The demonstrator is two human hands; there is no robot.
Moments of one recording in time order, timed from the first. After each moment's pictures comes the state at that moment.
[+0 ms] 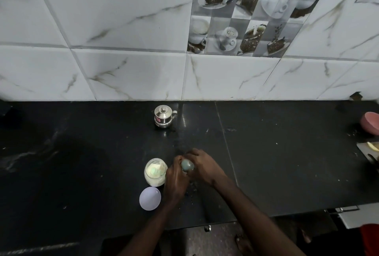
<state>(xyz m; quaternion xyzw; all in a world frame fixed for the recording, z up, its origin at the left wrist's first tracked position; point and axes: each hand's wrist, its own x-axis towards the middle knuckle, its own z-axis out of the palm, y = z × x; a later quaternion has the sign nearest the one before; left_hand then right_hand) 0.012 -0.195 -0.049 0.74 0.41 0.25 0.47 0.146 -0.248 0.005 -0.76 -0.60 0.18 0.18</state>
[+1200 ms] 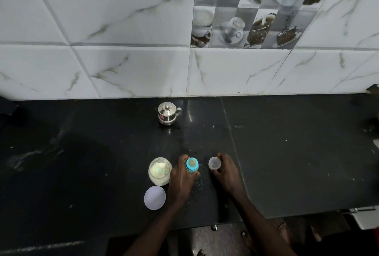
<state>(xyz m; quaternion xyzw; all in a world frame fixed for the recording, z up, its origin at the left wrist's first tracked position) 0.017 -0.195 -0.053 0.75 0.46 0.17 0.45 0.166 -0.308 -0.047 -0.86 -0.32 0.20 0.35</state>
